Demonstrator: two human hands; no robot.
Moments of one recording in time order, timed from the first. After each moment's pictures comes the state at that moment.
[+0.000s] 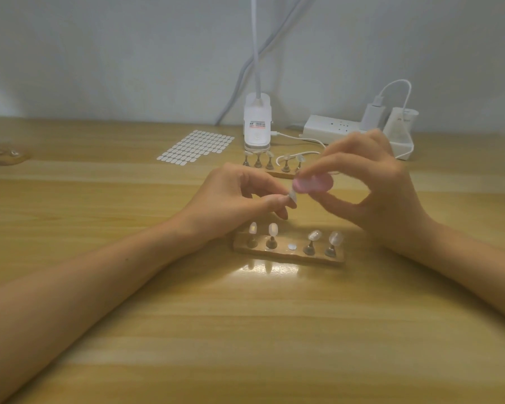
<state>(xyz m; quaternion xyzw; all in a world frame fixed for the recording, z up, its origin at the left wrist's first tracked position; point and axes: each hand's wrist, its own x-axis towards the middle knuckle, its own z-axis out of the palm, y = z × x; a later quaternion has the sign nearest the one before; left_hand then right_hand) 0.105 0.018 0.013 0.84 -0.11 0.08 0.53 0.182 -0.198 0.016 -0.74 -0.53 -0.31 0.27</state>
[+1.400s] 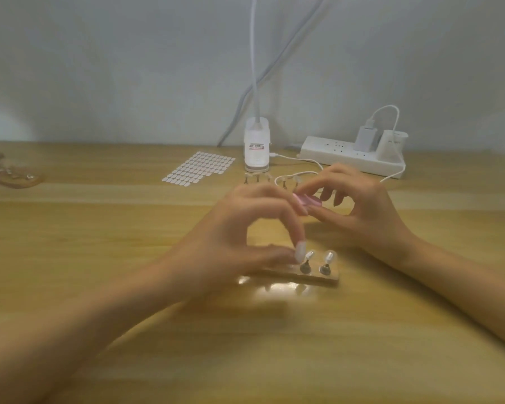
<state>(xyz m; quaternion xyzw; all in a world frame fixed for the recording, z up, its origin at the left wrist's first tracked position) 0.064 0.002 0.042 0.88 -0.22 0.13 0.40 0.194 -0.199 0.012 -0.77 -0.47 -0.16 0.40</state>
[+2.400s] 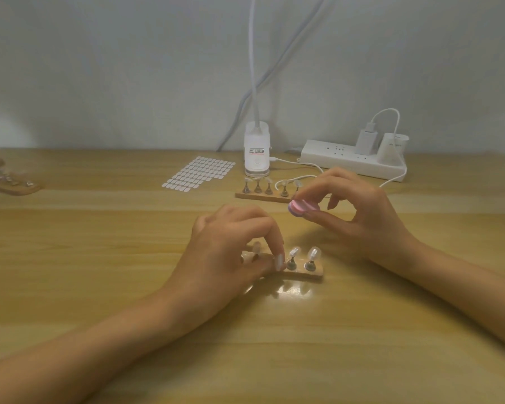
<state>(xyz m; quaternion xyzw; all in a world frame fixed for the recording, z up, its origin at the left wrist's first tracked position) 0.060 0.003 0.016 0.91 -0.13 0.20 0.34 0.192 -0.196 0.013 -0.75 -0.50 -0.16 0.40</state>
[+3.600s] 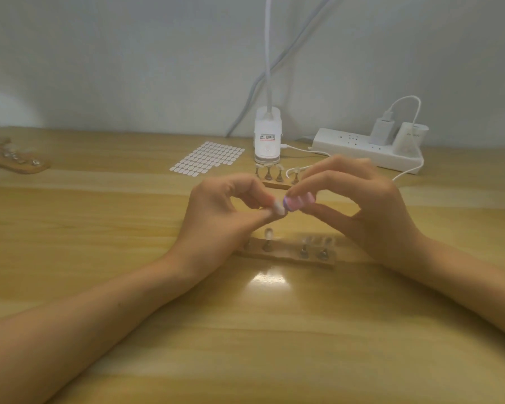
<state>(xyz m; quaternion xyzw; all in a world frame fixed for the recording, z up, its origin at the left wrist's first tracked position) 0.079 0.013 0.017 0.82 -0.06 0.26 0.51 0.177 -0.180 0.018 -0.71 -0.57 -0.27 0.32</state>
